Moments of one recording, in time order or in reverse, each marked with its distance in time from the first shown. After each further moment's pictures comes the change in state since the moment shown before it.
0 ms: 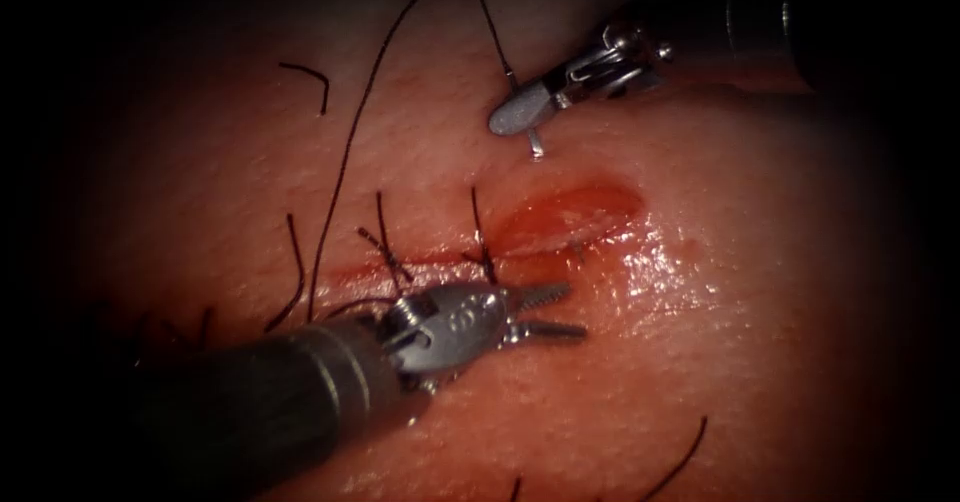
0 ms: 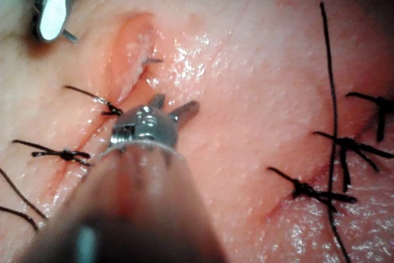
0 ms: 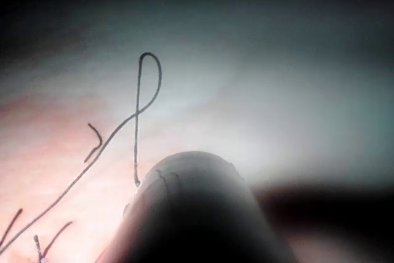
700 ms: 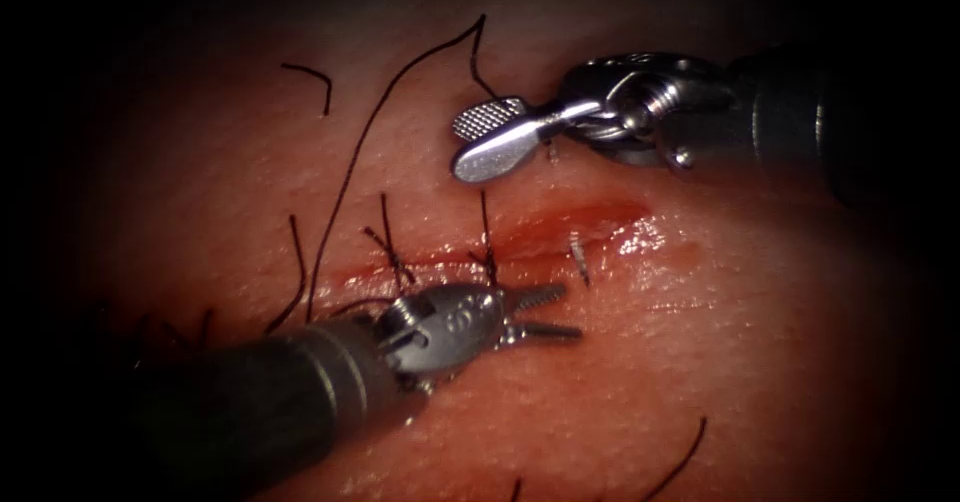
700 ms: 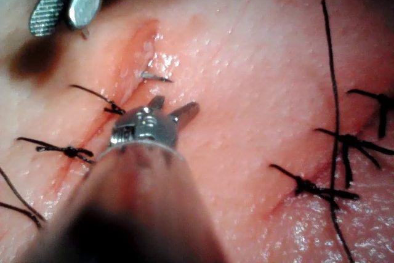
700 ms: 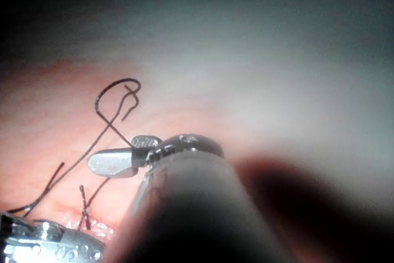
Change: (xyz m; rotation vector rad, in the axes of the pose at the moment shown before) right arm 0.000 -0.001 -0.002 0.020 0.324 -0.521; left arm 0.000 0.000 0.000 0.000 -0.001 -0.002
